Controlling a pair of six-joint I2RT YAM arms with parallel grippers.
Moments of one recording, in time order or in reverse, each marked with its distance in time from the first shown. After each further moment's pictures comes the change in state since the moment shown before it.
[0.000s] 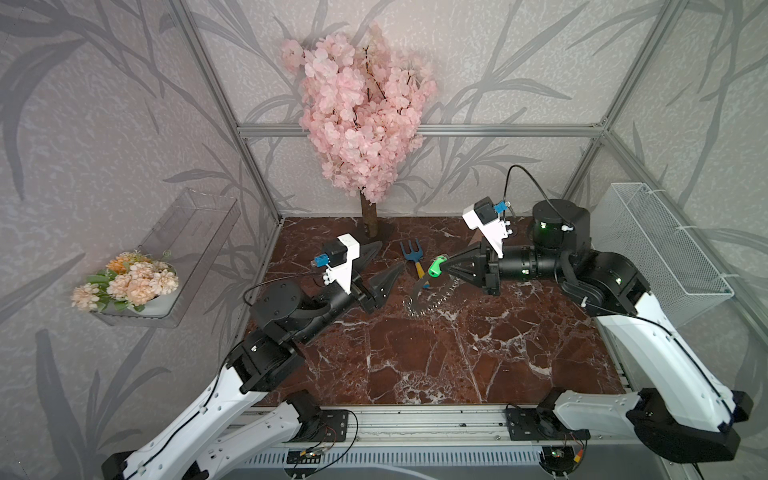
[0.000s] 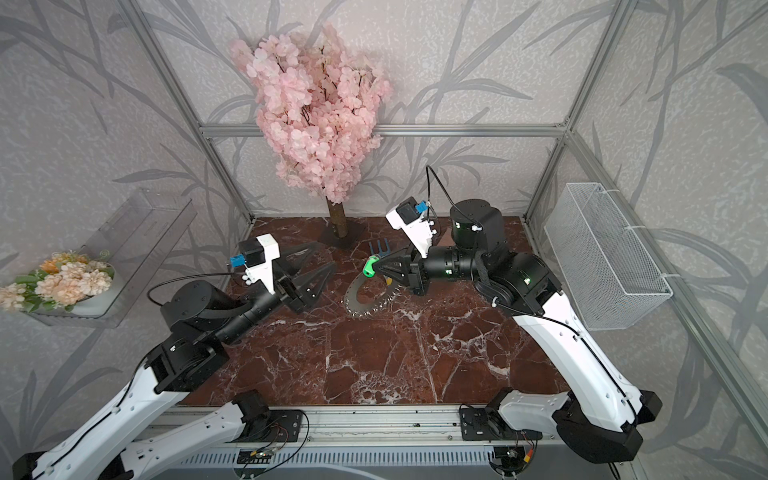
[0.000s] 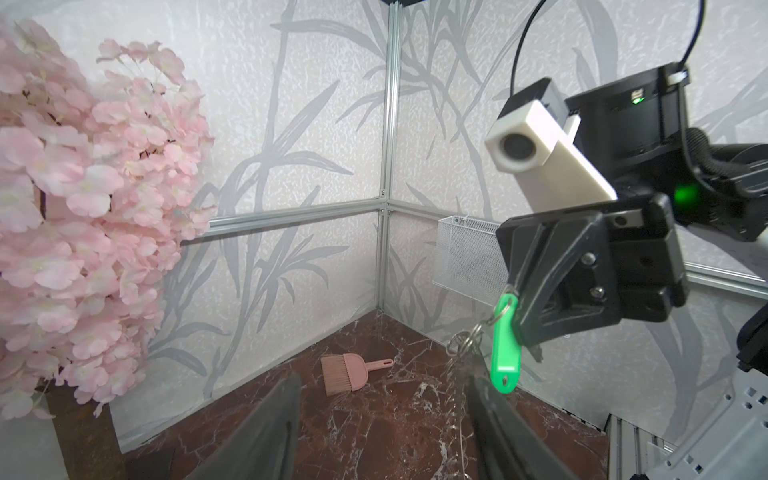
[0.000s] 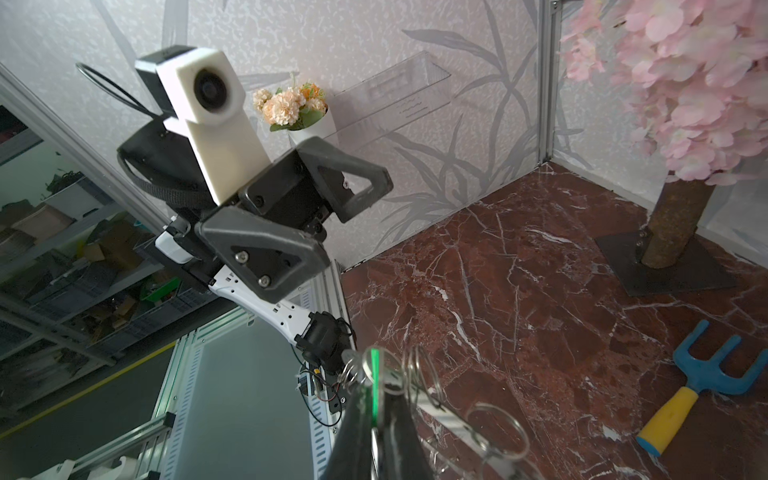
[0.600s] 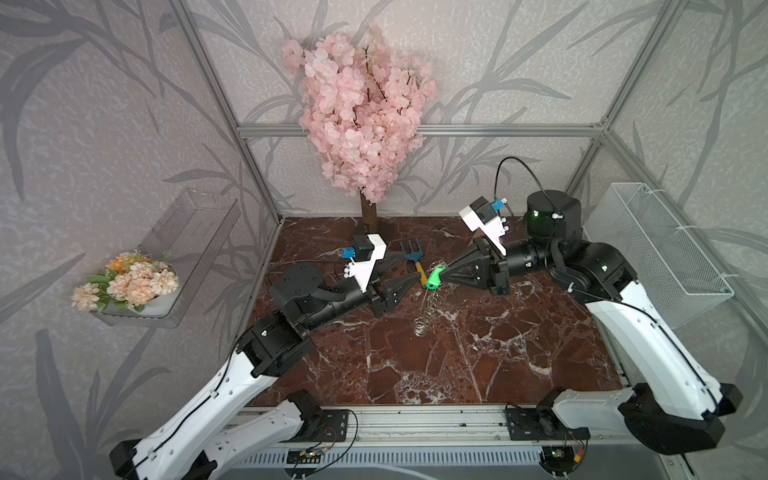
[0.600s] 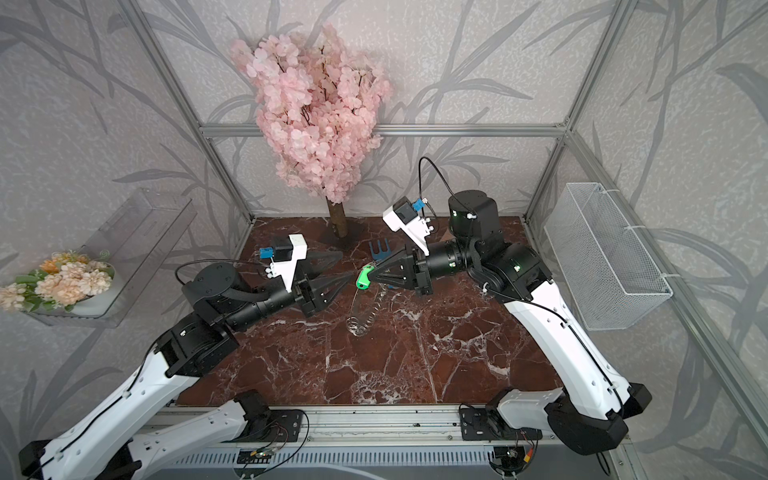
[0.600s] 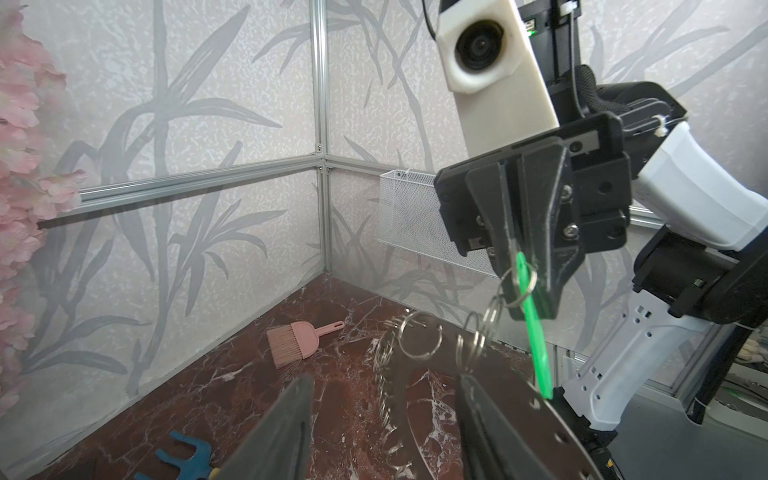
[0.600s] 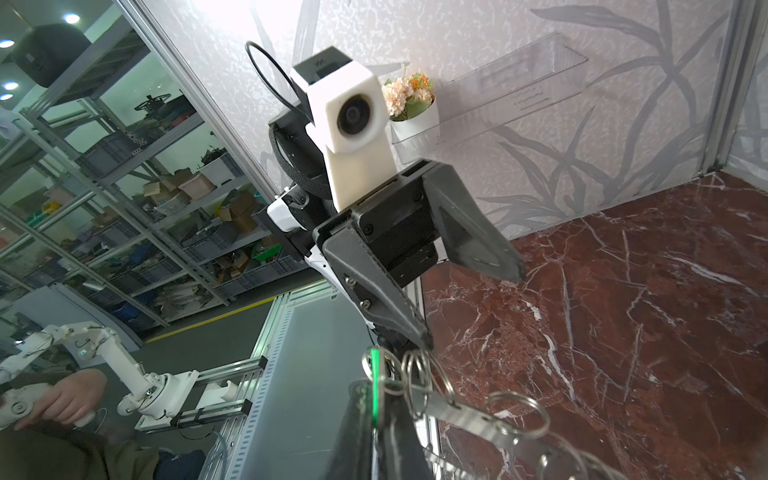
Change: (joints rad) left arm 0.035 0.100 0.058 -0.092 0.253 -0.001; right arm -0.078 0.051 0.006 0.063 -0.391 0.002
